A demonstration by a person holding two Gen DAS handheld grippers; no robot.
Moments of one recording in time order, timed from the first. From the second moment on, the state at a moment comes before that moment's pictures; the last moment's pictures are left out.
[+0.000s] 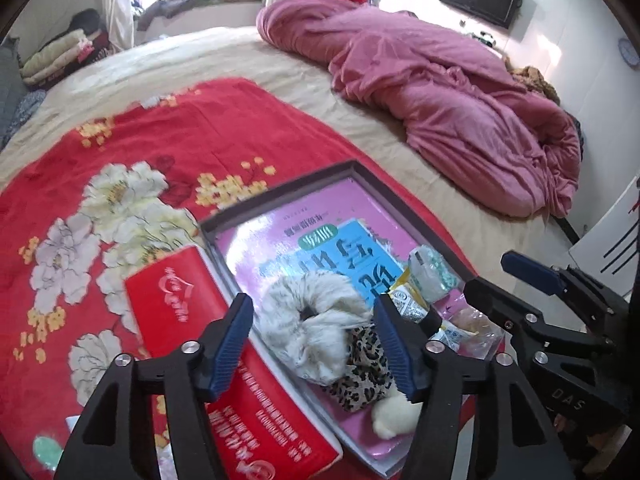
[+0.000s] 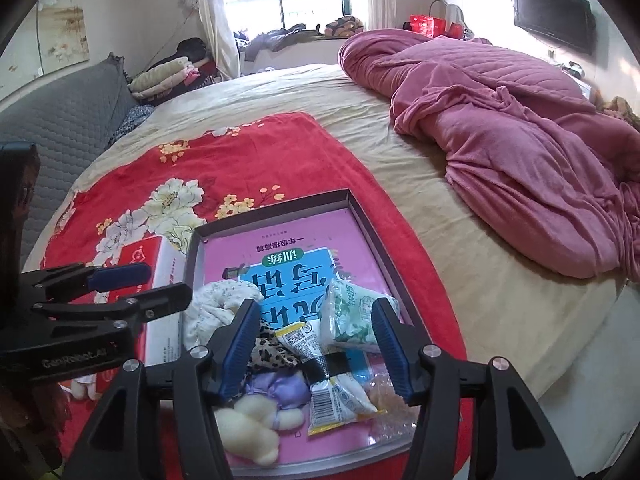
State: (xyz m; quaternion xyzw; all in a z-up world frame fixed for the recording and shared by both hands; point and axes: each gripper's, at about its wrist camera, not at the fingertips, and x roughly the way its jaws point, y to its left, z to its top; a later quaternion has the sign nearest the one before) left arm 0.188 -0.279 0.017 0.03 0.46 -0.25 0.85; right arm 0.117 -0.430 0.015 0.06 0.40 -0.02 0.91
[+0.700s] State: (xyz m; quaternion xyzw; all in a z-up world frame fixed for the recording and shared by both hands) left arm 0.137 -0.226 0.074 0.02 0.41 -0.21 0.89; right arm 0.076 -0.411 0.057 0.06 0.37 -0.04 0.93
